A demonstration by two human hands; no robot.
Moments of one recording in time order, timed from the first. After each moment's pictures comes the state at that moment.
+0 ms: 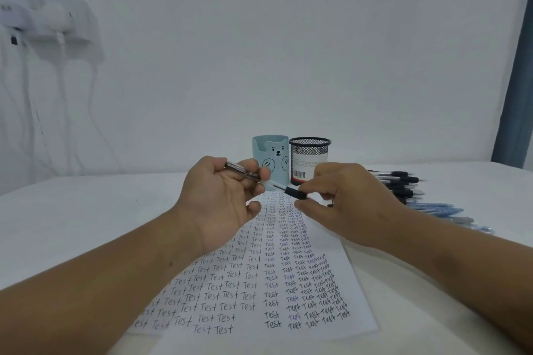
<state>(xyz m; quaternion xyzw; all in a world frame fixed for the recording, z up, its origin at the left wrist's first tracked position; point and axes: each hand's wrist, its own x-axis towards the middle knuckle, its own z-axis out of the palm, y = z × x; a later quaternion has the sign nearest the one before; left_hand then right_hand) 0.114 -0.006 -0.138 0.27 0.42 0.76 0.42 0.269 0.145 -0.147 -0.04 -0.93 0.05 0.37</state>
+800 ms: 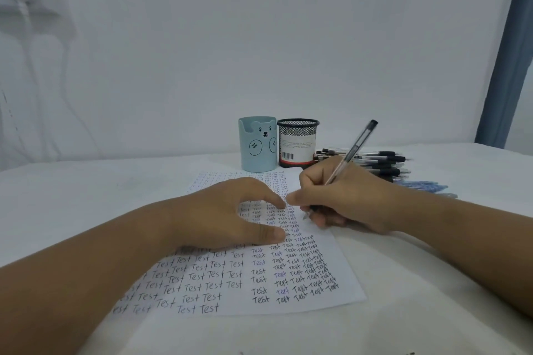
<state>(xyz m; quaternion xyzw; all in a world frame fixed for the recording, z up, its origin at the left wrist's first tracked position) 0.115 -0.015 -0.151 0.61 0.75 0.20 0.17 0.284 0.133 -0.148 -0.12 -0.84 0.51 0.16</state>
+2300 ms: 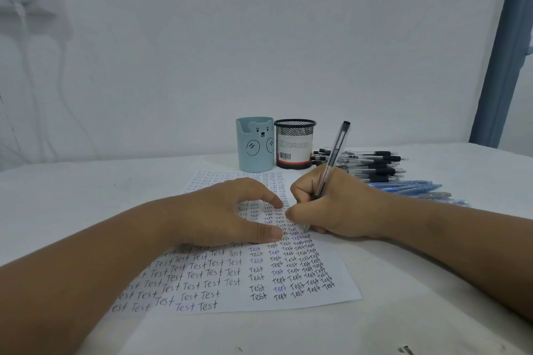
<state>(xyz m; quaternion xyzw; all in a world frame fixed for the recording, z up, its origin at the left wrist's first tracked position) 0.110 -0.013 -0.152 0.61 0.75 0.18 0.19 0.280 0.134 -0.156 -0.10 -0.90 0.37 0.18</state>
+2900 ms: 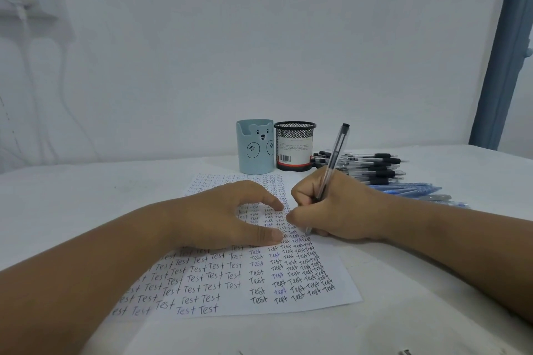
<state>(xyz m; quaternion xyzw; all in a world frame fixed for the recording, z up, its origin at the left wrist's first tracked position) 0.111 -0.014 -0.152 0.61 0.75 0.19 0.18 0.279 0.138 -0.157 -0.09 -0.91 0.36 0.18</state>
